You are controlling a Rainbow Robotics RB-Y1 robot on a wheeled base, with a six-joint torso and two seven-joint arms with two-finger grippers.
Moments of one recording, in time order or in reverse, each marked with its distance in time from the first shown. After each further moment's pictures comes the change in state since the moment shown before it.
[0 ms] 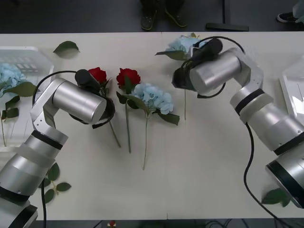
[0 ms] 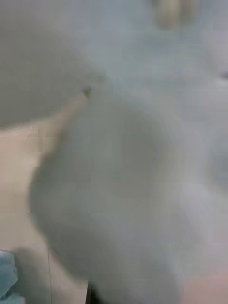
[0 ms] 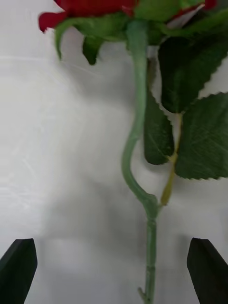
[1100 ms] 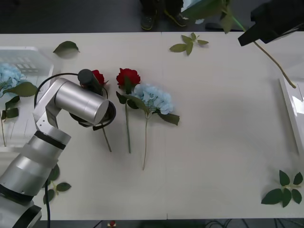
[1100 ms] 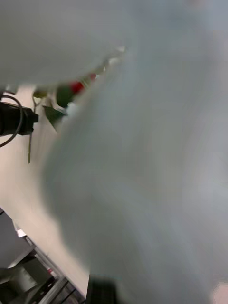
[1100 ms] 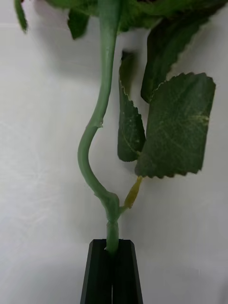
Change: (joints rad) right arm -0.076 -0.484 -0.423 -0.530 -0.886 0.738 0.620; left arm 0.000 -0.025 0.032 -0.018 0.004 0.089 -0.037
